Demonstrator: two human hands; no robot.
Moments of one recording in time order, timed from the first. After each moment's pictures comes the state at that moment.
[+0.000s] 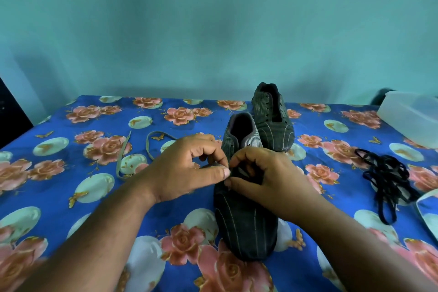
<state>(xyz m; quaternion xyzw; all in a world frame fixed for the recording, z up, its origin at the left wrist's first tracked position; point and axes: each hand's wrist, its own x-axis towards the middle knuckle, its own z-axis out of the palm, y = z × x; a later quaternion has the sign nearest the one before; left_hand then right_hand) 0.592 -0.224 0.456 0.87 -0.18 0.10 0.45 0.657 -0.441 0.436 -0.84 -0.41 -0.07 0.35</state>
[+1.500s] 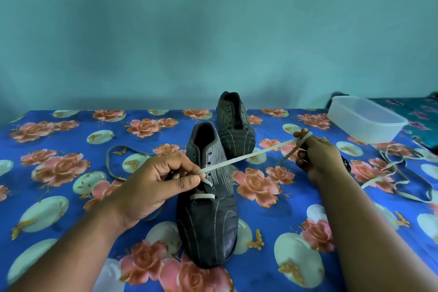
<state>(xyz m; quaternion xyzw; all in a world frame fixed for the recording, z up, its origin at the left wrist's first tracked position) 0.608 -0.238 0.428 0.78 -0.18 0.09 0.59 0.768 -0.563 0.429 -0.64 0.13 -0.04 0.76</state>
